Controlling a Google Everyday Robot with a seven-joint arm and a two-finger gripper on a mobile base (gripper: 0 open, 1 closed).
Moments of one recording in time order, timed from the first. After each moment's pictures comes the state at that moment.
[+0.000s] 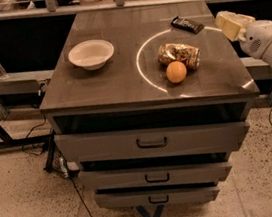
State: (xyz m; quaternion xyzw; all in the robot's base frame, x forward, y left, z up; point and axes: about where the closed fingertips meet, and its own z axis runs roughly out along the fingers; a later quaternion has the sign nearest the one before) arm 0.692 -0.293 0.951 -0.15 0.62 0.24 0.73
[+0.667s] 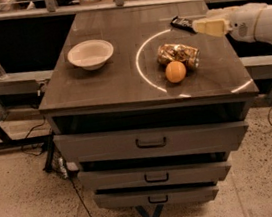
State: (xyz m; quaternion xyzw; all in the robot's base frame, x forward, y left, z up) arm 0.717 -0.255 0.942 -0.26 0.71 0.19 0.62
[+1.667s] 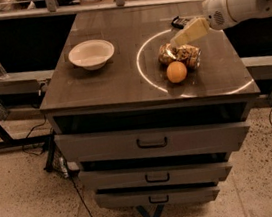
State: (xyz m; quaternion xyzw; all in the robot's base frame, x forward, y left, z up) arm 0.721 -0.199 0.931 -0.38 0.78 0.12 0.48
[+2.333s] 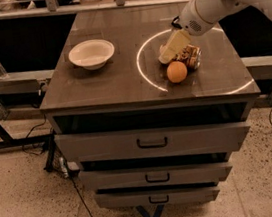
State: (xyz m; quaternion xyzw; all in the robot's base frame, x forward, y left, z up) arm 0.720 -0.157 0.897 -0.47 0.80 0.04 0.38
